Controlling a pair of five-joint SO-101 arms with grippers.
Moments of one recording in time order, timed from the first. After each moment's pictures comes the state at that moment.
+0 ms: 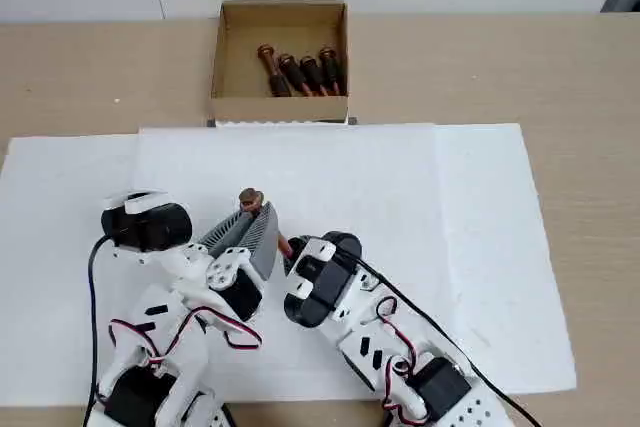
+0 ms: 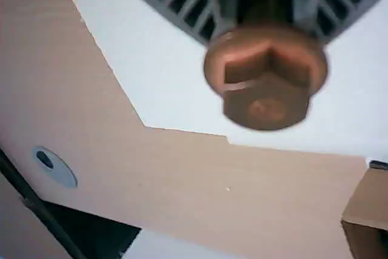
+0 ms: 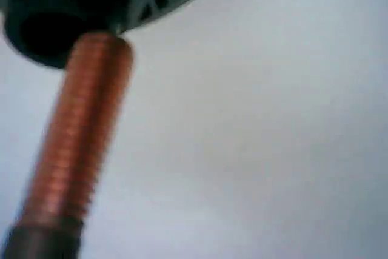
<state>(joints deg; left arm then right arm) 23.1 -103.3 79.6 48.7 36.7 -43.6 -103.1 95.5 35.1 12.6</state>
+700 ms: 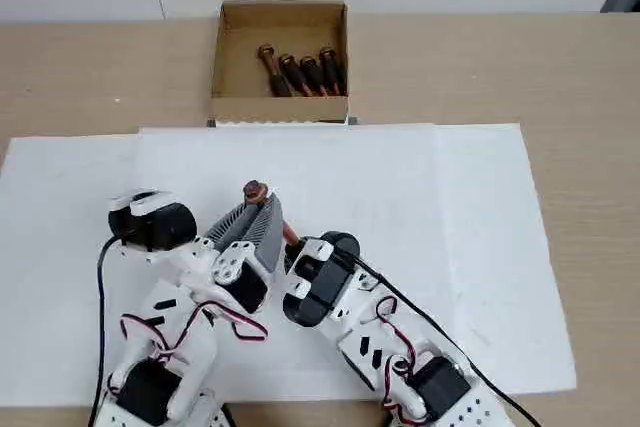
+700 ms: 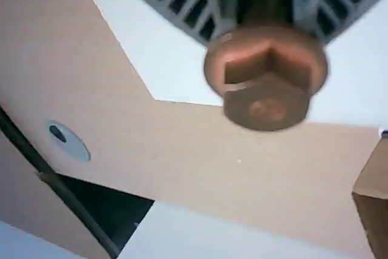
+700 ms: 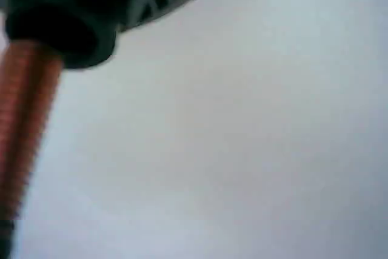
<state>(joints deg) 23.2 -103.5 85.8 40.2 36.7 -43.5 -103.0 95.6 35.2 12.8</state>
